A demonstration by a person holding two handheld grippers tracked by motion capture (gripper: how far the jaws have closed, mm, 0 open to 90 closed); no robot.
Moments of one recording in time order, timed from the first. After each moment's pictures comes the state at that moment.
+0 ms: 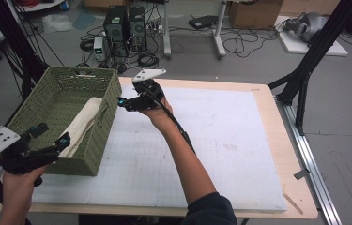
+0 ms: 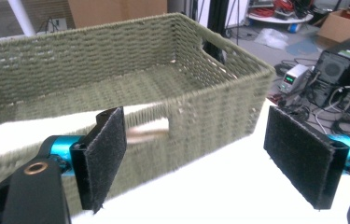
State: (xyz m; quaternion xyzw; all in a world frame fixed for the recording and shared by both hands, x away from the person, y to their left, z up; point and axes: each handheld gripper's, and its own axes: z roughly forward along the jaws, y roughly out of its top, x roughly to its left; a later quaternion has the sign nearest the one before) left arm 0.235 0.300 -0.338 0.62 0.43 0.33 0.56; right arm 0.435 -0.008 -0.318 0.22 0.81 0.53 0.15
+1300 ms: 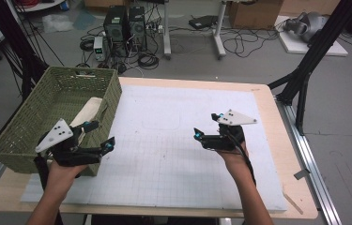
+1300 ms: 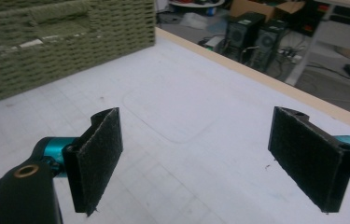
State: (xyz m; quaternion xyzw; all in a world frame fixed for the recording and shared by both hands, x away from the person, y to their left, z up) left arm 0.265 0.214 -0.348 0.68 0.32 0.22 0.62; right arm 0.321 -0.220 -0.355 0.33 0.76 0.49 0.25
